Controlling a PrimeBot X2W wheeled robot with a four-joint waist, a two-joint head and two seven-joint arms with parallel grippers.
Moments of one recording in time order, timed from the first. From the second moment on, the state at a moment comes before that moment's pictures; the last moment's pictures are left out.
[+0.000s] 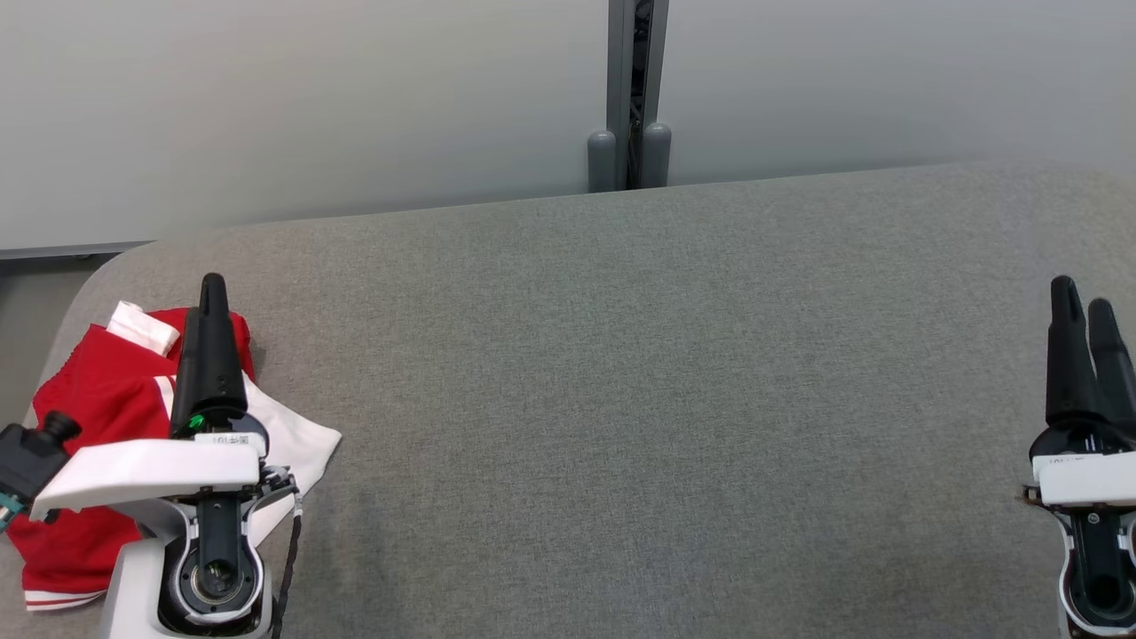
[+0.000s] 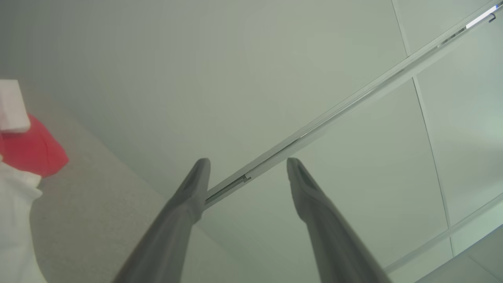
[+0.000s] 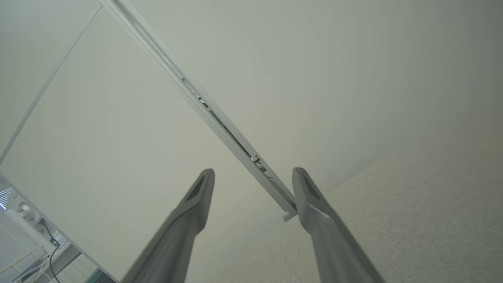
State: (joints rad) left arm -0.20 0.04 0.06 0.10 -1.11 -0.04 -0.09; right arm -0.15 -0.06 -0.15 0.02 0.81 0.13 -0.06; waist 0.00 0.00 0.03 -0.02
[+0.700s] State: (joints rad) left arm -0.20 0.05 -0.12 -0.03 -0.70 0.11 -0.14; right arm -0.18 -0.10 -0.08 -0.12 0.46 0.13 -0.13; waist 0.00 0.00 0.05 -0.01
